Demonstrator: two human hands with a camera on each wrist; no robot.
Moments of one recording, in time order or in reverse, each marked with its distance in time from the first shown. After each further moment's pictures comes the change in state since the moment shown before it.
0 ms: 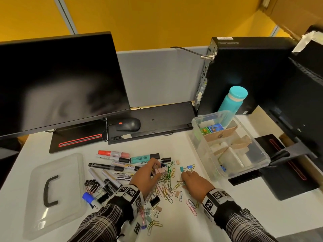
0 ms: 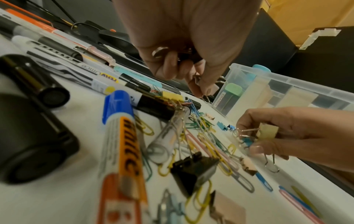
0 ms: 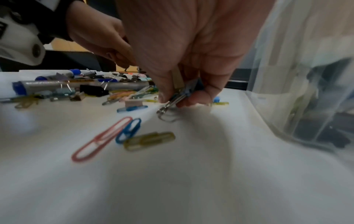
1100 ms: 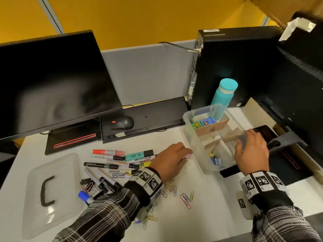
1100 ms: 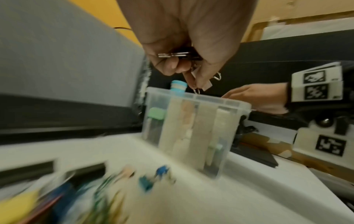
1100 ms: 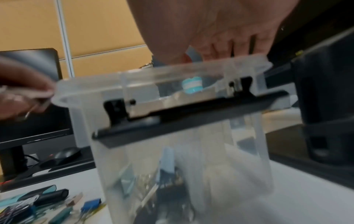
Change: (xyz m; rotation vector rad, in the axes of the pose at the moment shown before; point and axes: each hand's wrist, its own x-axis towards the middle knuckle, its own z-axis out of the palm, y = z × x) left_hand 0.022 0.116 0.005 0.260 -0.019 0.490; right_hand -0.071 0.107 -0.078 0.219 0.862 0.599
